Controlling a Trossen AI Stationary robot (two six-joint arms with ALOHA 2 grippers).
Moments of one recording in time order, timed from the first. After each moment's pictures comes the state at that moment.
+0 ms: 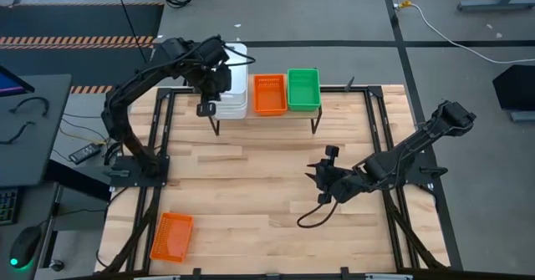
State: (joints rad) left arm 0.54 1.67 1.99 -1.57 0.05 0.56; right arm 0.51 1.29 0.80 -0.37 0.77 0.22
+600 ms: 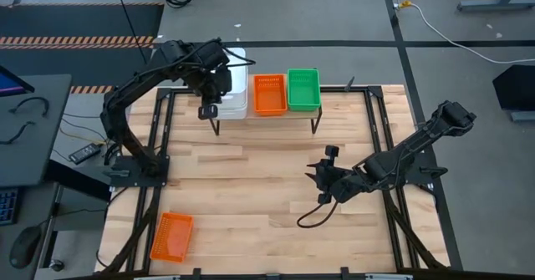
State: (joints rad) left arm 0.51 1.65 1.99 -1.57 0.06 0.45; right arm 0.51 1.29 0.80 -0.37 0.77 0.22
